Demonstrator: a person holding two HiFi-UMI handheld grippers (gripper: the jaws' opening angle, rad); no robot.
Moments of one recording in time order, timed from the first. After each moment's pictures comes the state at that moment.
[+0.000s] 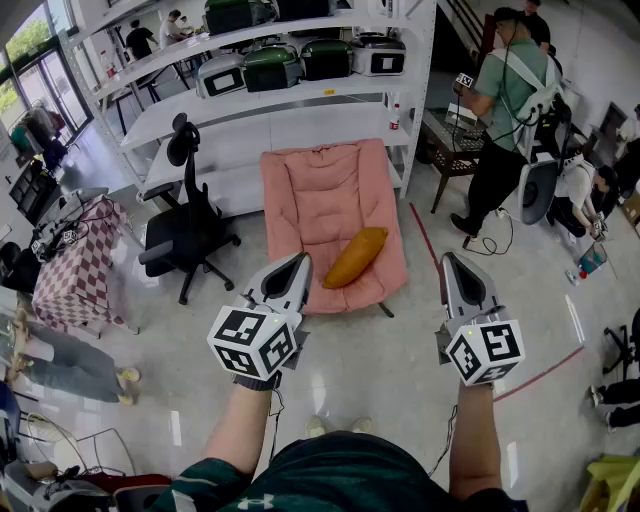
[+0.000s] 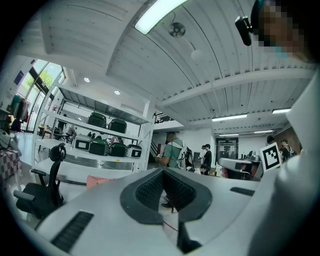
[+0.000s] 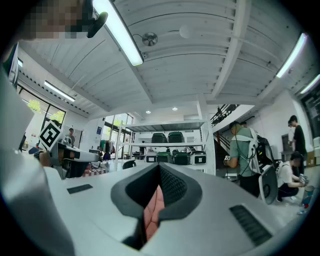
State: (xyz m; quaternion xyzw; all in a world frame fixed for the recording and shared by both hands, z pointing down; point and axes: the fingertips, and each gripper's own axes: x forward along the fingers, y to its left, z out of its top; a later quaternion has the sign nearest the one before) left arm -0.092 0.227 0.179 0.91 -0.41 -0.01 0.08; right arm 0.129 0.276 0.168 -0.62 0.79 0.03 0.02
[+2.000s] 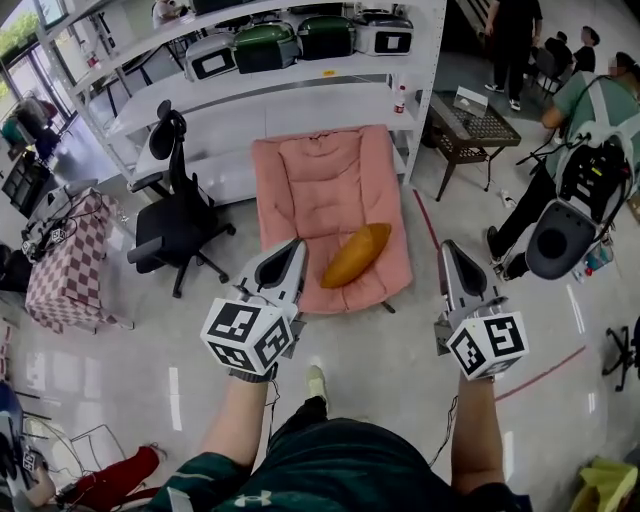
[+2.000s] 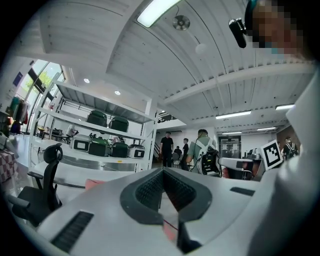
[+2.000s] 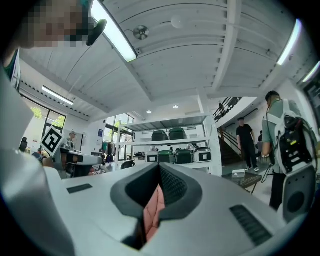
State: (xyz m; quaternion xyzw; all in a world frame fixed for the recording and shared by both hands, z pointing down) left arm -0.071 0.116 0.201 0.91 -0.41 -0.01 0.08; right arm 0.146 0.164 0.191 -0.60 0.80 0.01 0.04
